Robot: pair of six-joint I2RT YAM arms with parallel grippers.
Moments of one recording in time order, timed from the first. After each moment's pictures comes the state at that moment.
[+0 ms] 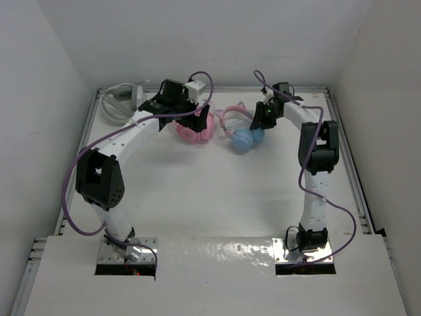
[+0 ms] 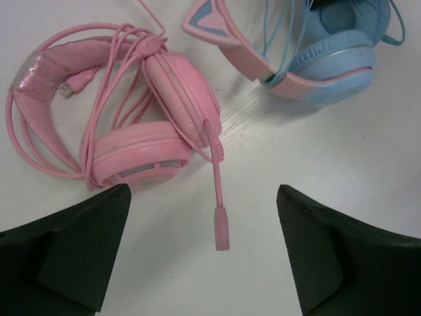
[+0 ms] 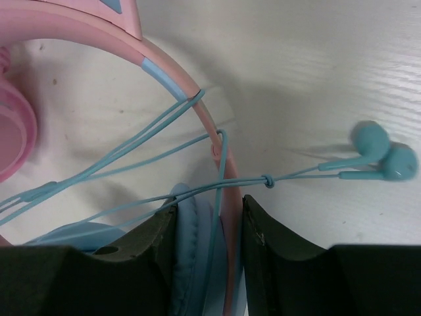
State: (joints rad) left arm -0.40 1.76 1.54 -0.50 0.24 0.08; right arm 0.08 2.29 1.77 -0.53 -0.39 0.13
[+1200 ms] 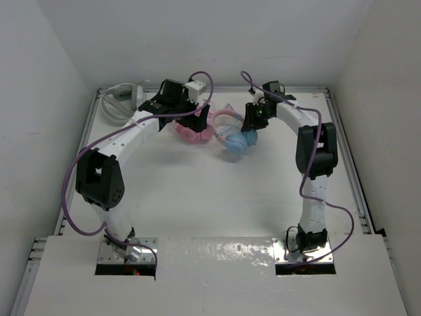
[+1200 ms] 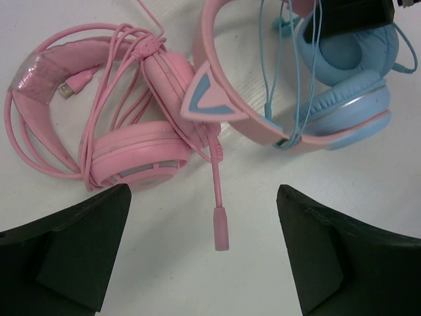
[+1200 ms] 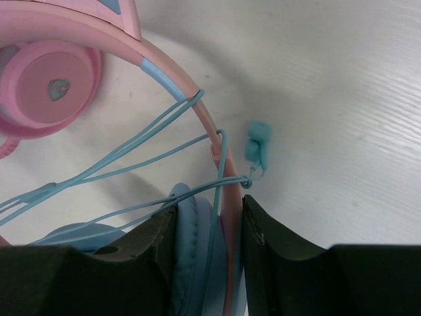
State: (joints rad) left arm -0.40 1.76 1.54 -0.50 0.25 0.08; right arm 0.17 2.20 1.73 -0.58 -0.42 0.05
